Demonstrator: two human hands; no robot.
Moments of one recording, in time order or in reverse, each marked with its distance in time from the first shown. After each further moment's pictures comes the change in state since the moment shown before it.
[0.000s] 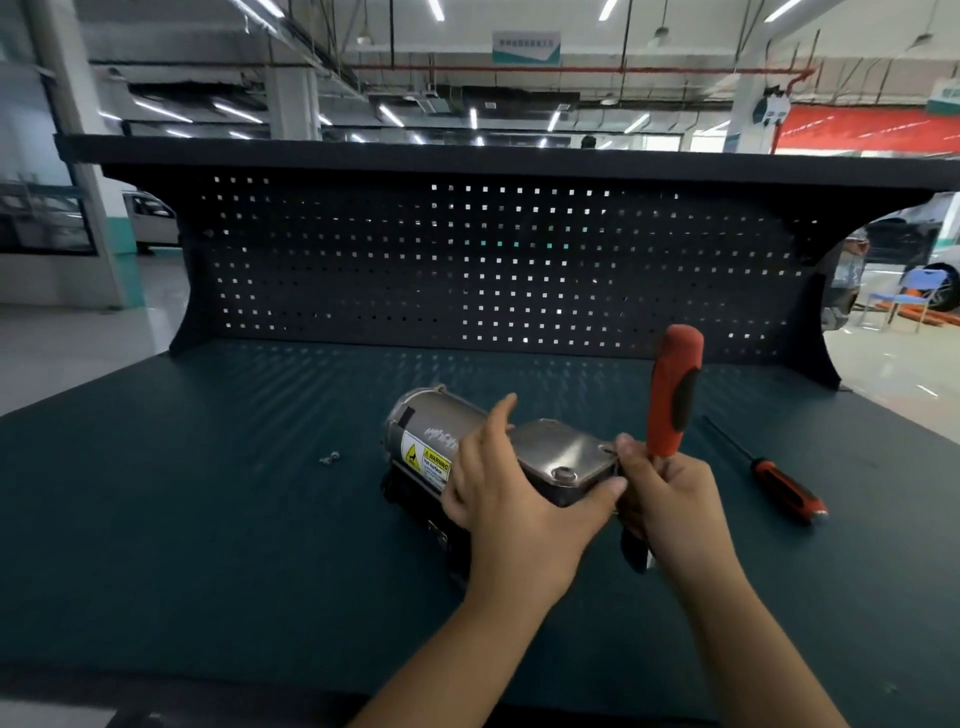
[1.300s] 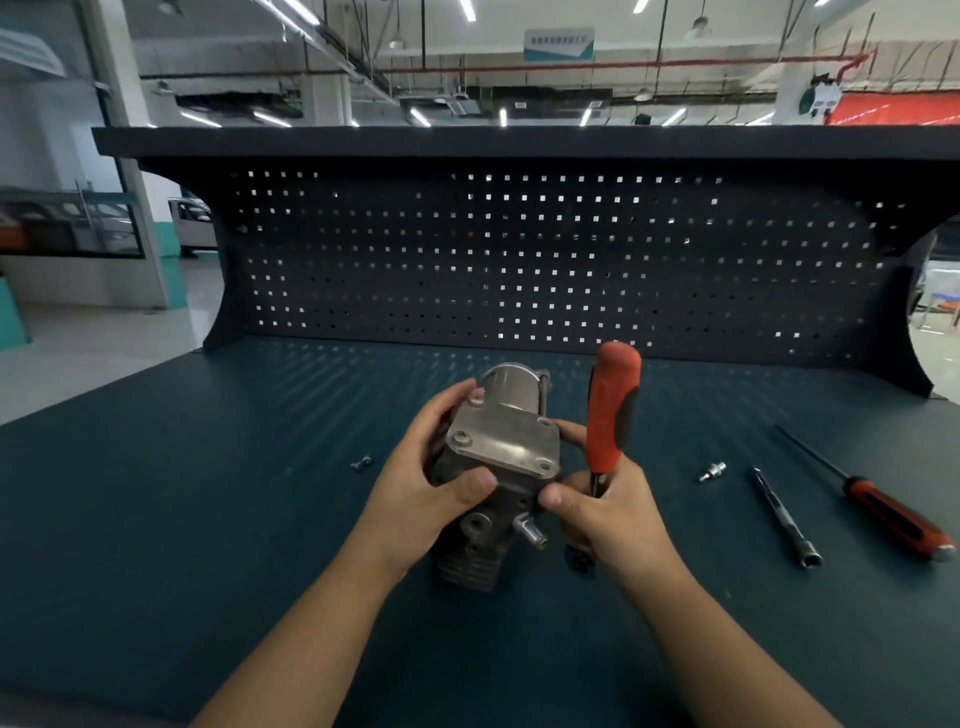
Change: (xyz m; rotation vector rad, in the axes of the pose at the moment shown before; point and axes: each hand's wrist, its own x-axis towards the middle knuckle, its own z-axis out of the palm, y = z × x) left_hand 0.070 -0.098 -0.080 -0.457 -0.303 0.130; right_hand 0.021 0.029 0.080 0.214 -0.419 -0.074
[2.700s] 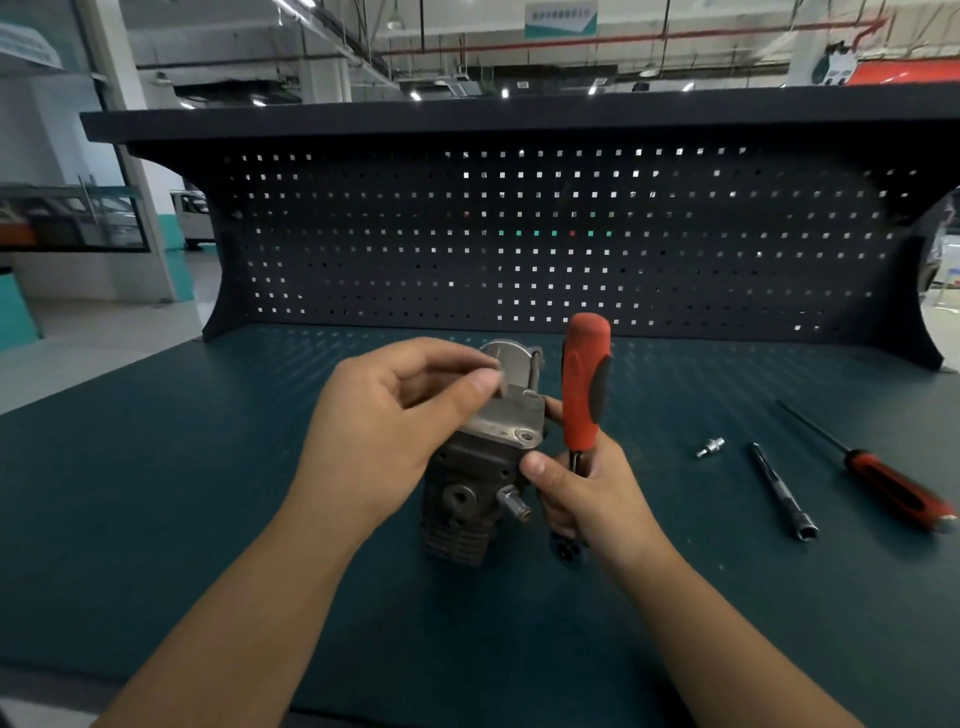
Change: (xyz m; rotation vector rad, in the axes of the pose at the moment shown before) left_hand -0.001 0.075 0.017 0.207 0.126 0.075; right_hand -0.007 0.000 0.002 0.011 -0.105 0.007
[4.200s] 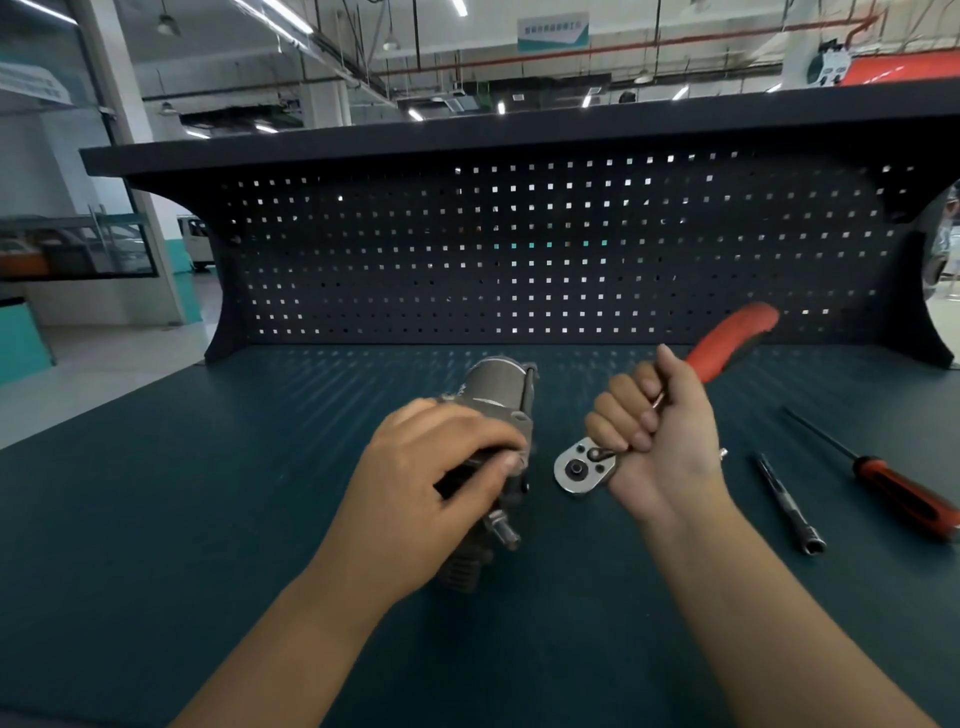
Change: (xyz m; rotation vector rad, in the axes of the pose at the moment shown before) left_hand -0.005 -0.020 0.015 0.553 -0.093 0.410; right_hand 0.037 -0.040 -0.028 0.949 0.426 0.058
